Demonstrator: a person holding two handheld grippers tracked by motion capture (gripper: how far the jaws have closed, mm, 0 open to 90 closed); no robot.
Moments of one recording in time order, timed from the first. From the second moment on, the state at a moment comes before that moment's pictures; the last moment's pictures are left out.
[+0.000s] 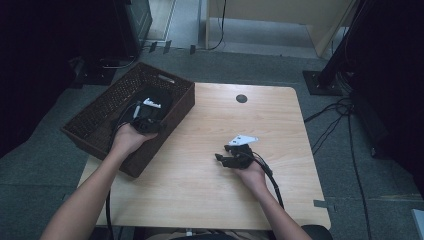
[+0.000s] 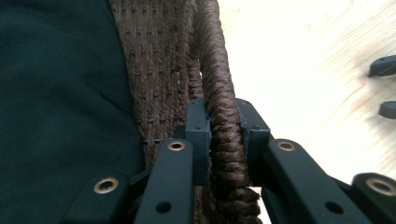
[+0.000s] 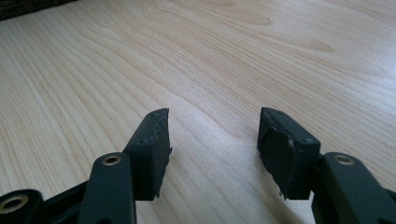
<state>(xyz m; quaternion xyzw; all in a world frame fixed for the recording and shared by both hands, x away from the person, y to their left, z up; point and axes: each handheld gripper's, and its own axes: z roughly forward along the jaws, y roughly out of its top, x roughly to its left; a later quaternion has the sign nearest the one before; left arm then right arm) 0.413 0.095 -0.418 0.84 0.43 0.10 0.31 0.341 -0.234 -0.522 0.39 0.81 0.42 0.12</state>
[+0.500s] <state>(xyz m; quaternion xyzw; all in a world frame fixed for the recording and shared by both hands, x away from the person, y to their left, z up) 0.425 0.086 -0.420 0.81 0.48 0.12 0.31 0.341 -0.234 -0.522 0.39 0.81 0.42 0.12</state>
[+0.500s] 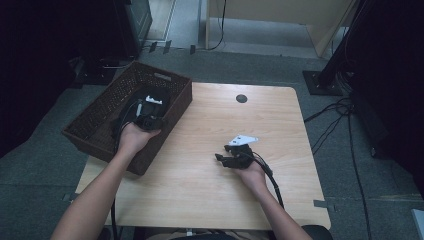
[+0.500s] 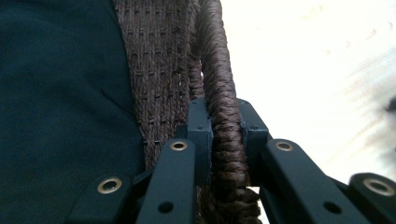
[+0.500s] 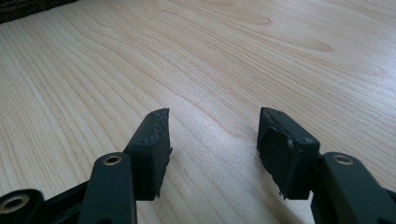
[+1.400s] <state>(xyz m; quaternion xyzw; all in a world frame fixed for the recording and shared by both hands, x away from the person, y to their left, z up) 0.452 0.107 -0.419 0.75 0.57 0.14 0.30 0.339 -0.238 -0.522 0.40 0.81 0.41 0.12</state>
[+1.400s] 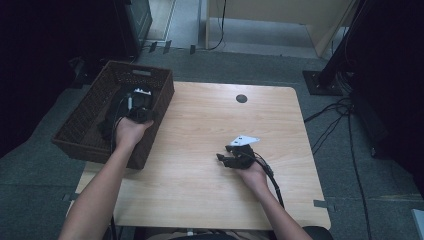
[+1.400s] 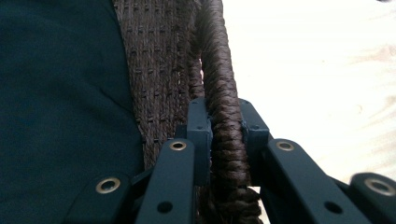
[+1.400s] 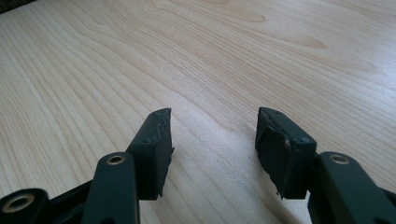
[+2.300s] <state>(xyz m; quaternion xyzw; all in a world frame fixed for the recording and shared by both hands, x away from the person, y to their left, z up) 0.456 0.106 -0.398 0.74 0.58 0.13 0.31 0.340 -0.239 -0.522 0.40 0.81 0.42 0.12</state>
